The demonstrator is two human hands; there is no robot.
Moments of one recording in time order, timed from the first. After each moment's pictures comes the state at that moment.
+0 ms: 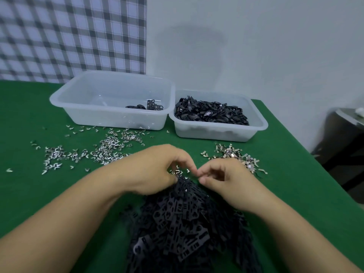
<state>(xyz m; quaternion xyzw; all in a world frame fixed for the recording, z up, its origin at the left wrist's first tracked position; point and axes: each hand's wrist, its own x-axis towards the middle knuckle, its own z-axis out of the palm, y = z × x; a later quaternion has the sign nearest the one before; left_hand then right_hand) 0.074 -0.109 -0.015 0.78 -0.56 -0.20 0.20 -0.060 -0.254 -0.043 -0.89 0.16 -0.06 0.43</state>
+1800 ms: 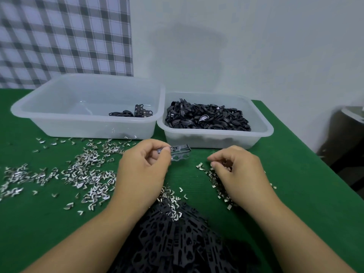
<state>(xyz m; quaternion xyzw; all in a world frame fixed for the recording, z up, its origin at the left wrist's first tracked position) 0.085 -0.156 -0.078 0.71 -0.26 -0.05 0.65 -0.031 -0.299 -0.062 -0.90 0.26 -0.25 0.25</state>
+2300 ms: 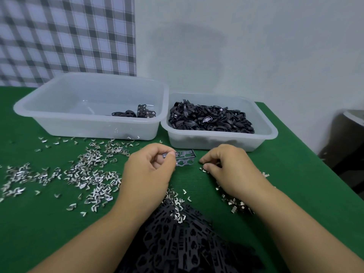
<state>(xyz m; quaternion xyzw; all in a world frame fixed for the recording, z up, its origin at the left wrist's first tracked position) 0.083 -0.156 -0.080 0.71 -0.26 -0.07 0.65 -0.007 -0.299 -0.051 -0.94 0.24 -0.12 0.22</state>
